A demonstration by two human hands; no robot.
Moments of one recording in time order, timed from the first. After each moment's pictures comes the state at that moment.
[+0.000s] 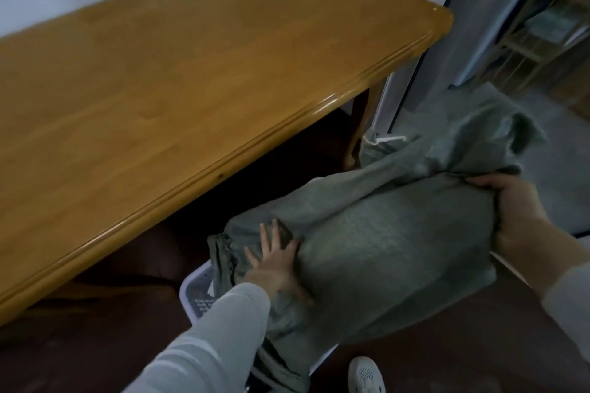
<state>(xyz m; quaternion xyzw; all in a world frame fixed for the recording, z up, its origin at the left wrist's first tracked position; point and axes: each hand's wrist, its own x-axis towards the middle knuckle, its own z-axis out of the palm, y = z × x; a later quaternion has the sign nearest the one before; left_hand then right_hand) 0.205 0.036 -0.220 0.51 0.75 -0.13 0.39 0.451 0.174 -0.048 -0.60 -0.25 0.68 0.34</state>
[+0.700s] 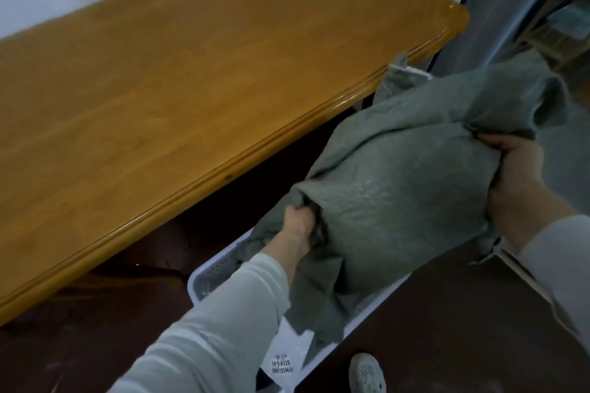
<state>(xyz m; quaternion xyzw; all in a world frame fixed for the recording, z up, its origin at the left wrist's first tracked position) 0.225 0.108 -0.166 -0.02 0.69 0.48 0.54 0.419 0.216 -0.027 -0.56 -0.24 0.65 0.47</state>
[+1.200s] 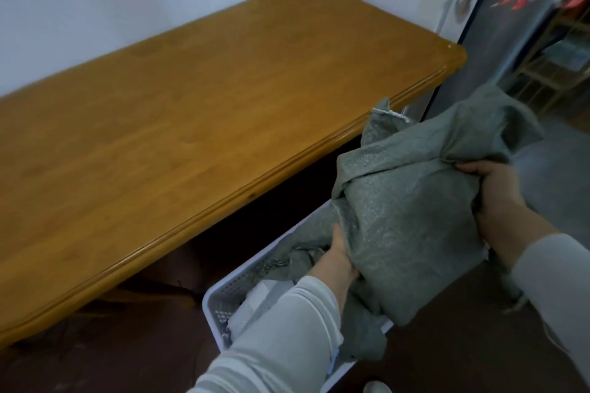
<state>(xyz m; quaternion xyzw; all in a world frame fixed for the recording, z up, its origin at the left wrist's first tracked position) 0.272 0.102 -0.092 -0.09 0.55 0.52 0.64 0.404 0.189 -0.002 -0.55 -0.28 0.67 0.41</state>
